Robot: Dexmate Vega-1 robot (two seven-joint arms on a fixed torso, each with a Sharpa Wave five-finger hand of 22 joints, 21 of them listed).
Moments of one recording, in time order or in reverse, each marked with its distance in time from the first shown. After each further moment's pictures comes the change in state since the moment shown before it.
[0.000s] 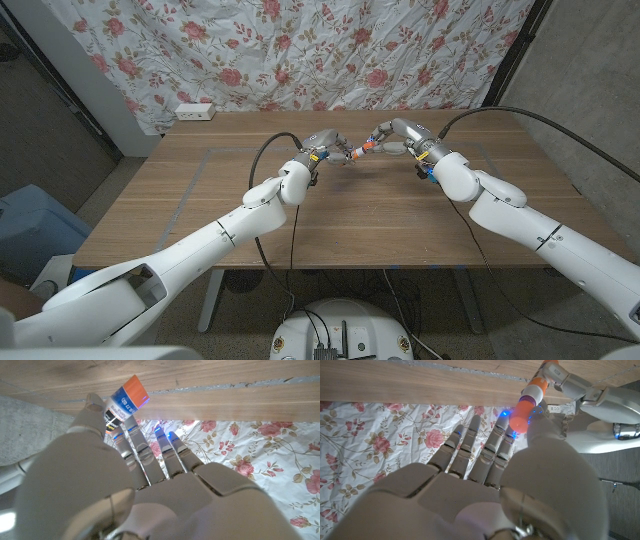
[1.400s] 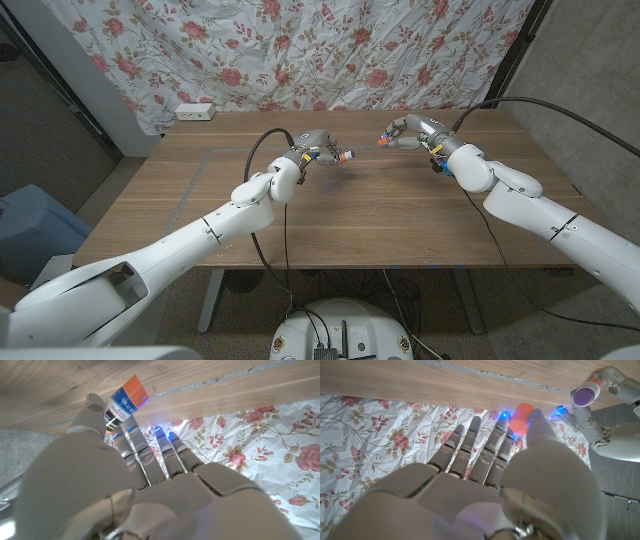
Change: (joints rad) left arm -0.006 0.102 0.010 -0.085 0.114 0.069 -0.101; left_hand 0.000 0.000 -0.008 0.005 0.001 0.000 0.000 0.000 0.000 0.000 0.000 -0.008 0.000 0.000 0.000 0.000 0.000 0.000 0.000 0.000 0.000; right arm 0.031 -0.060 0.026 0.042 -0.002 -0.010 0.045; right_hand -0.019 0.019 -0.028 0.011 0.001 -0.025 -0.025 -0.013 0.000 -0.029 0.000 -0.023 0.009 -0.018 -0.004 0.000 -0.007 -0.011 0.011 0.000 0.000
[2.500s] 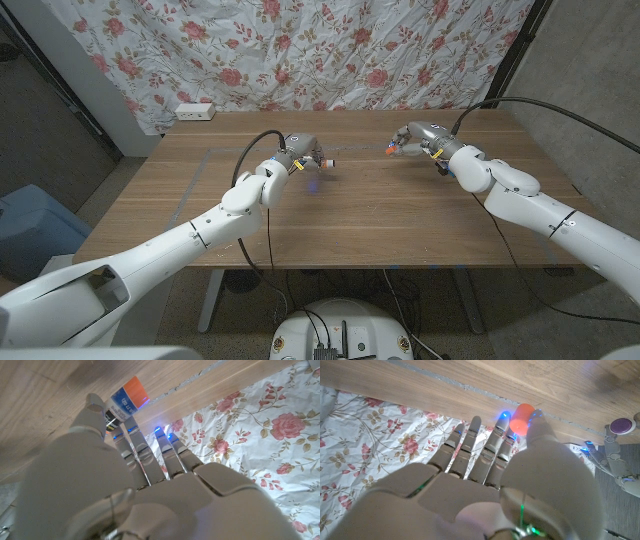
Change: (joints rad) left arm 0.007 0.074 0.026 -0.021 0.248 0.057 -0.109; left_hand 0.000 0.000 -0.006 -0.002 0.003 0.000 0.000 0.000 0.000 -0.009 -0.009 0.003 -0.001 -0.004 0.004 -0.005 0.000 -0.022 -0.022 -0.008 0.000; right arm 0.054 -0.018 -0.074 0.053 -0.130 -0.052 0.056; right_hand -0.009 0.009 -0.012 -0.004 0.004 0.000 0.000 0.002 0.000 0.000 0.000 -0.004 0.009 0.000 0.000 0.000 0.005 0.007 0.007 0.000 0.000
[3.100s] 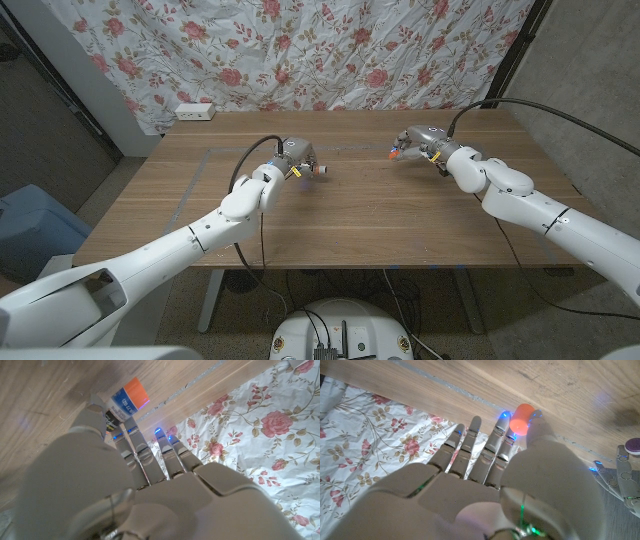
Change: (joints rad) left arm 0.021 0.006 -0.002 0.029 0.088 0.007 -0.033; left_hand 0.000 0.000 -0.009 0.007 0.000 0.000 0.000 -0.004 0.000 -0.011 -0.011 -0.001 0.001 -0.022 0.000 0.000 0.000 -0.022 -0.007 0.000 0.000; right arm 0.037 0.006 -0.046 0.040 -0.100 -0.012 0.036; right_hand 0.000 0.000 0.000 0.000 0.000 0.000 0.000 0.003 0.000 0.000 0.000 0.000 0.005 0.000 0.000 0.000 0.000 0.000 0.000 0.000 0.000
